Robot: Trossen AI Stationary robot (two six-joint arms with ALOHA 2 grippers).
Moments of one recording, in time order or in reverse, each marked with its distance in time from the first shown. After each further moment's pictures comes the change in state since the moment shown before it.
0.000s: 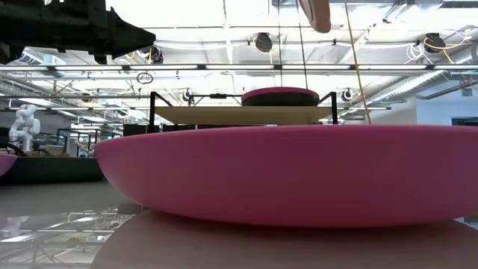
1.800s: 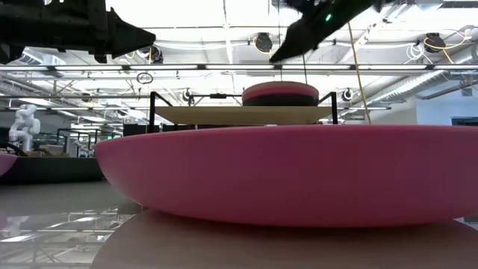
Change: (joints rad) left arm 0.000 0.000 0.000 -0.002 0.000 0.010; right arm -0.362 0.280 0.239 -0.676 -0.367 0.161
